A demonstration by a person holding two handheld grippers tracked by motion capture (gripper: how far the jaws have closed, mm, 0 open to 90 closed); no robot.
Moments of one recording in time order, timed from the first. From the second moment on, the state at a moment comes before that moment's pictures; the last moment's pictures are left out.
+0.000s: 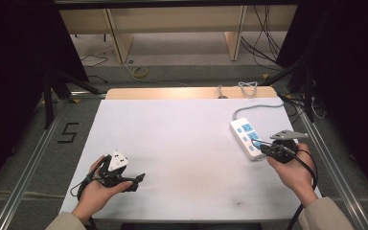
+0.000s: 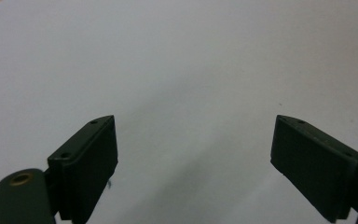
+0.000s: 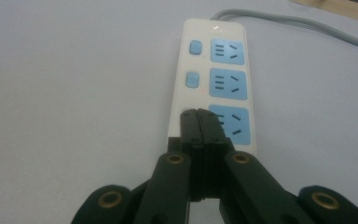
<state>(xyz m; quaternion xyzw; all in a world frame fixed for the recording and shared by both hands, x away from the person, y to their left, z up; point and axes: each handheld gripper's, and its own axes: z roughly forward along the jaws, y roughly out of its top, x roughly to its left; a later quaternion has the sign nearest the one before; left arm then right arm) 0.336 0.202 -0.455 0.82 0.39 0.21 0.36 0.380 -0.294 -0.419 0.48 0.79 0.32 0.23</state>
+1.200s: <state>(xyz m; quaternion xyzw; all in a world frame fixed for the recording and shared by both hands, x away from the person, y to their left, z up) 0.336 0.202 -0.455 0.82 0.39 0.21 0.36 0.396 -0.291 -0.416 0.49 0.78 0.32 0.23</state>
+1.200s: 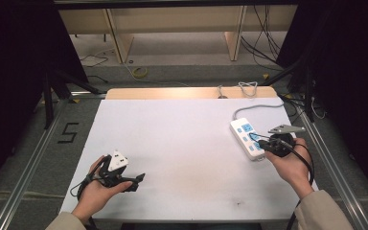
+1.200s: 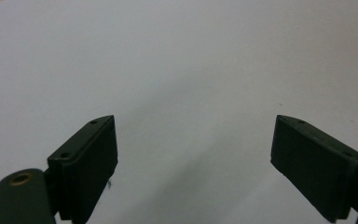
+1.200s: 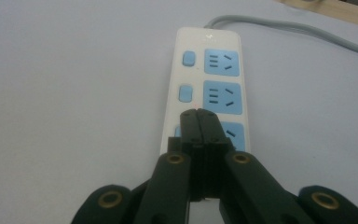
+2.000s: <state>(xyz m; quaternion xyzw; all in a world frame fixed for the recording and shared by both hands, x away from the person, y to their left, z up) 0.336 0.202 -0.455 0.82 0.39 0.21 0.36 0.407 -0.289 -0.418 0.49 0.78 0.31 0.22</state>
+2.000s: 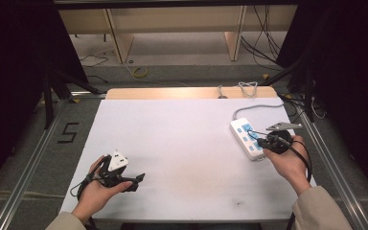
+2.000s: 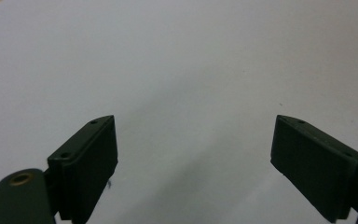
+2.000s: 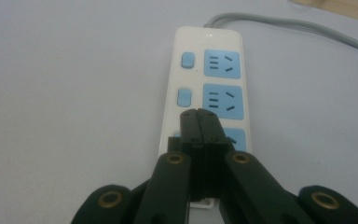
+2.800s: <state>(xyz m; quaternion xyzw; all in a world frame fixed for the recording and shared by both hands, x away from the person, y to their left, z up) 0.337 0.202 -0.455 0.82 0.39 0.21 0.36 0.426 -0.285 -0.419 0.50 0.78 0.31 0.22</state>
